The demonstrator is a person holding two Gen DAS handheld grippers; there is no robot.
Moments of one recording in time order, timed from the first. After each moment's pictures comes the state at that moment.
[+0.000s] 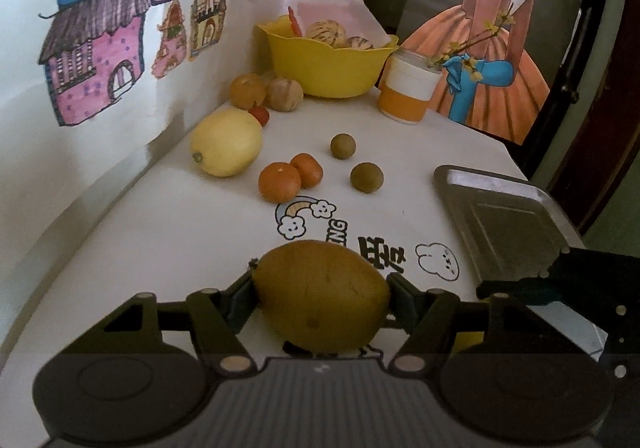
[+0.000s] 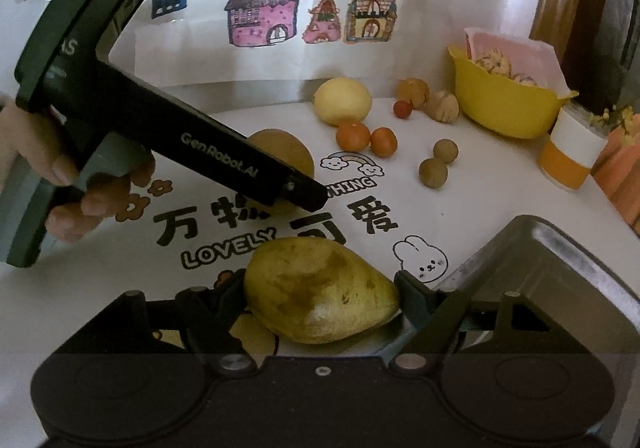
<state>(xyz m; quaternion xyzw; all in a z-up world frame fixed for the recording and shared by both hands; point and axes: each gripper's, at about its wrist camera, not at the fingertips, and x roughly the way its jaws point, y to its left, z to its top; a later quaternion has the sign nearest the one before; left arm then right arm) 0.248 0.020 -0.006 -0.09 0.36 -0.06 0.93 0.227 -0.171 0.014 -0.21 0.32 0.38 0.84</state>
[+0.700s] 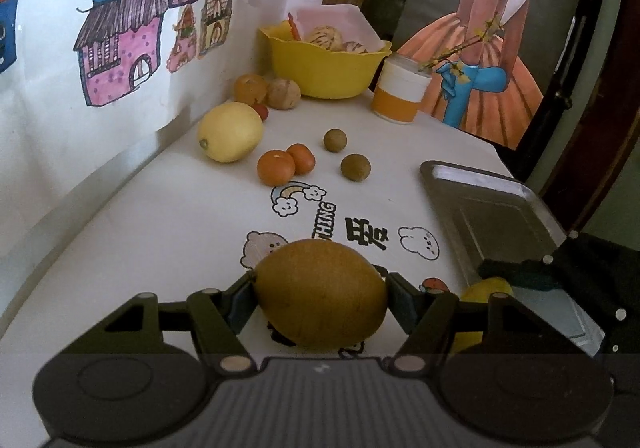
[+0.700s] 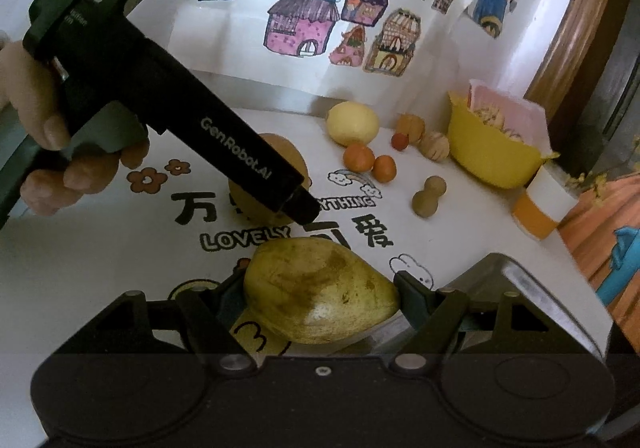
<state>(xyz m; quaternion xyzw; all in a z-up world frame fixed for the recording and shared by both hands) 0.218 0.014 -0.004 -0.10 0.35 -0.06 0.93 0.184 -0.166 0.017 -0.29 0.25 0.36 0.85</state>
